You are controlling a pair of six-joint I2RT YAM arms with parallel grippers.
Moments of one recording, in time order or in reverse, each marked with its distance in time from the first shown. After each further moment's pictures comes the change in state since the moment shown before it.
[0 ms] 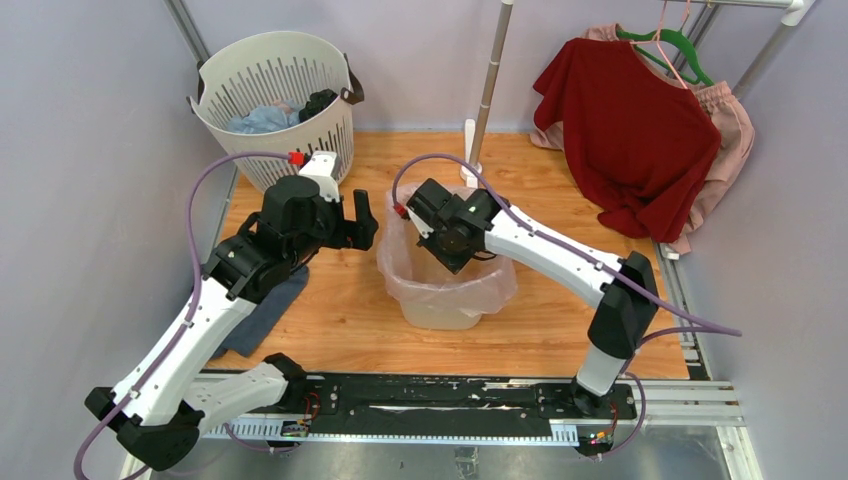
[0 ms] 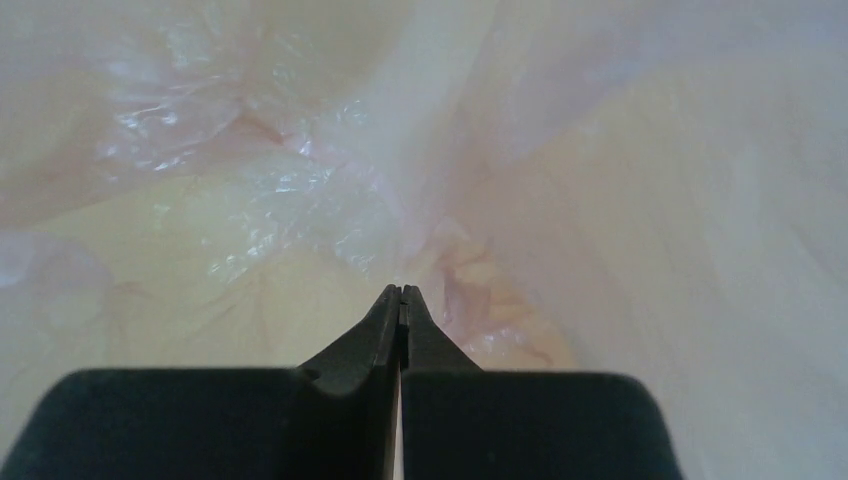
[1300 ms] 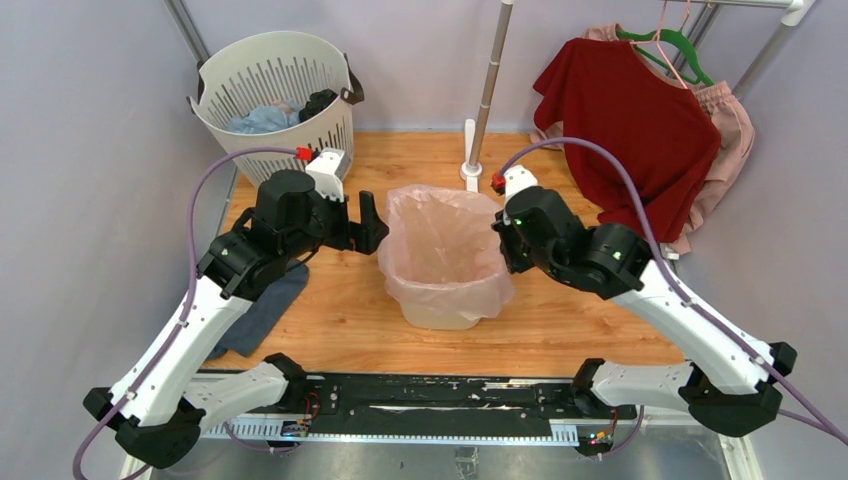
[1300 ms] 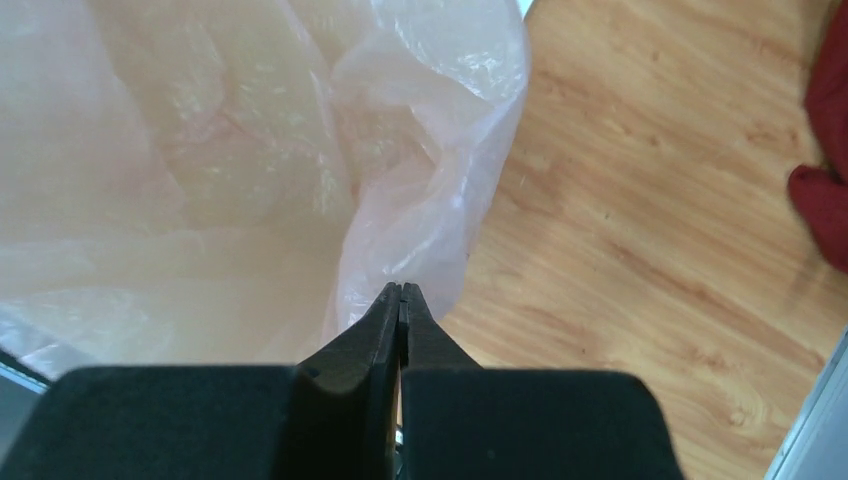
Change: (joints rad) left arm 0.001 0.020 0.063 -0.027 0.175 0.023; right arm 0.020 -0.623 -0.137 0.023 0.229 0.277
